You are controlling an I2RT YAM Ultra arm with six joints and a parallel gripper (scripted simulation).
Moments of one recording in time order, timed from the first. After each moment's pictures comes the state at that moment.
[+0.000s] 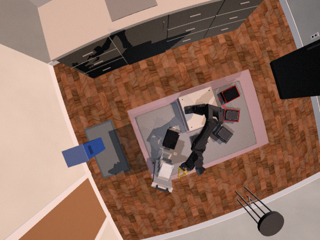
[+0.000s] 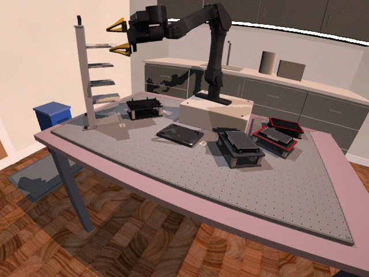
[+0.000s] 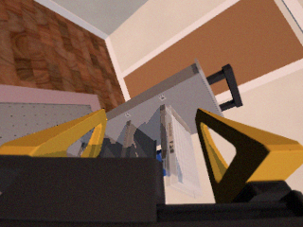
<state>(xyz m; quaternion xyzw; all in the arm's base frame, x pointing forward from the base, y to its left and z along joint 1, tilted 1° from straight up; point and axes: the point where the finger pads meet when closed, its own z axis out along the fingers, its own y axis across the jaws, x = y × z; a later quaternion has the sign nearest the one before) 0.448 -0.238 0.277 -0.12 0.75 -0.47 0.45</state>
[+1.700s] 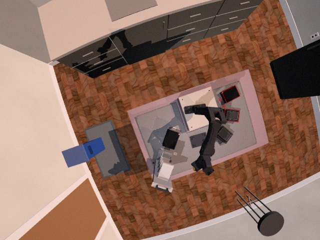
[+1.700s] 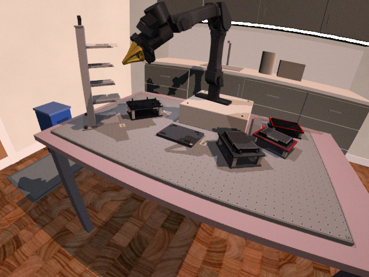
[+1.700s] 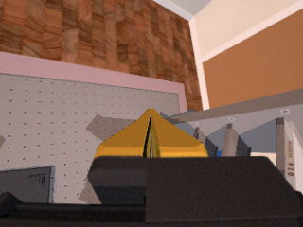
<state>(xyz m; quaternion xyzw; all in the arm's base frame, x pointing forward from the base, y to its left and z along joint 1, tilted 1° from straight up) 0.467 -0.128 0.205 -0.15 0.87 -0.25 0.40</state>
